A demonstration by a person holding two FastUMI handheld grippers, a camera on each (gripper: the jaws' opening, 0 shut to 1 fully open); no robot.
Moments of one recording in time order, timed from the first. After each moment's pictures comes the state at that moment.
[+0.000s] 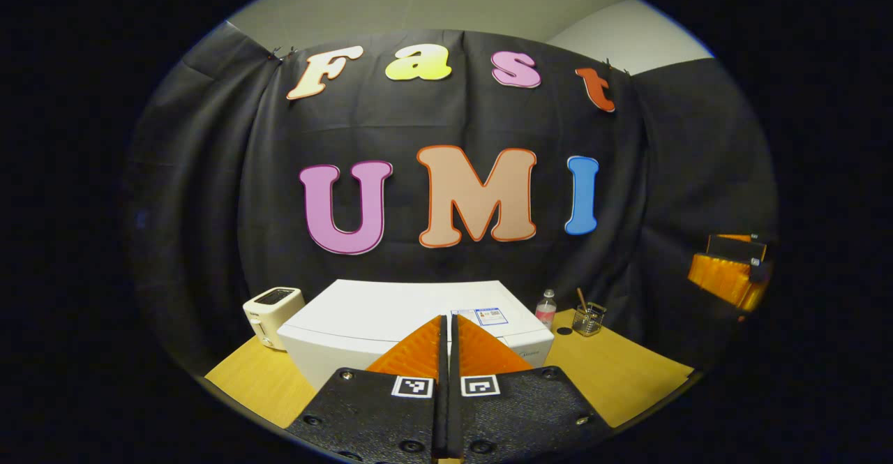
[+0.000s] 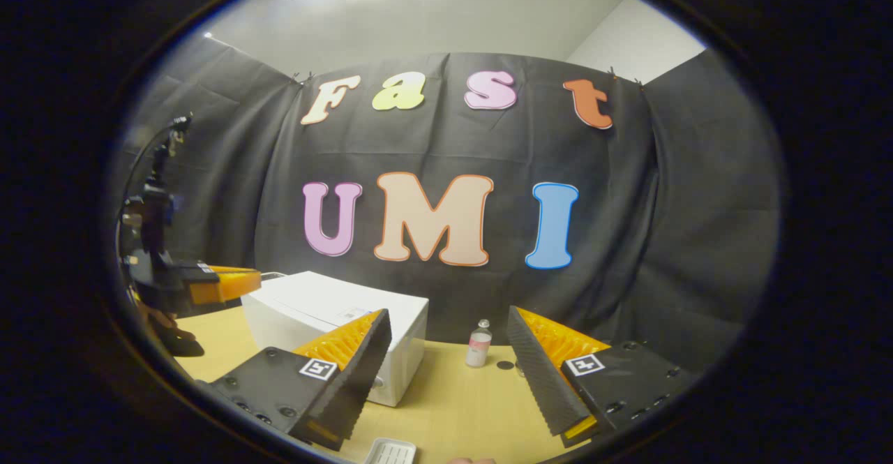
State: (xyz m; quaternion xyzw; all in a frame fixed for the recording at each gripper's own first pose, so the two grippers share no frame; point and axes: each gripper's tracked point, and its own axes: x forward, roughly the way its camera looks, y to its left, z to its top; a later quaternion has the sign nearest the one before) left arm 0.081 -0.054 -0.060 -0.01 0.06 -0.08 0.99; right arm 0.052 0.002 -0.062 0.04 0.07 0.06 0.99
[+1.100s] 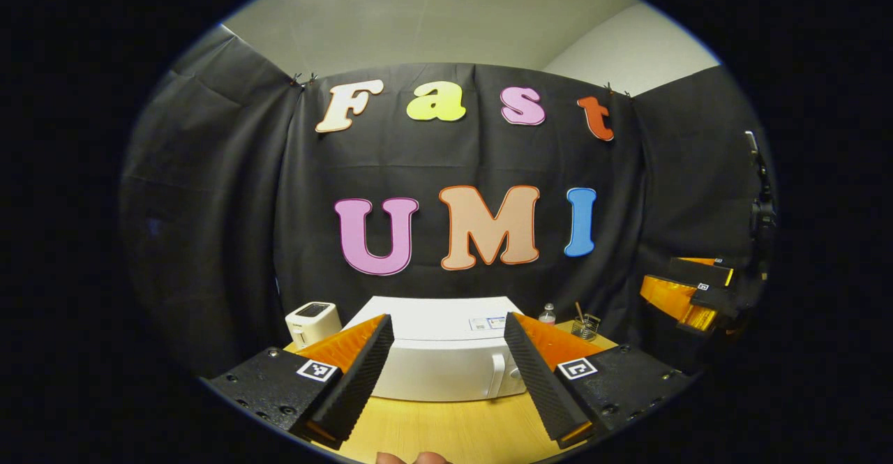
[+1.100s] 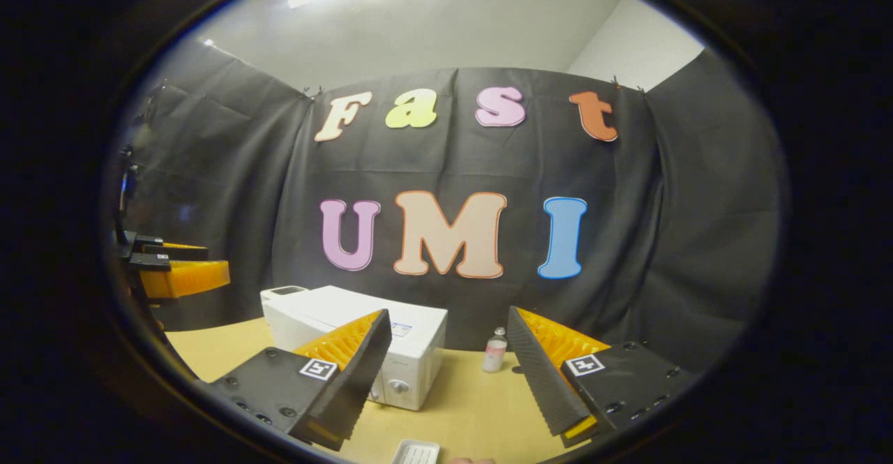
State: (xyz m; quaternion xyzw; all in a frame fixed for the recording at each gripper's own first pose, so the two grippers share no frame) left arm -0.009 -0.020 -0.005 0.01 0.03 -0.05 1.00; right arm 0.019 0.023 -0.033 0.05 0.05 0.07 0.99
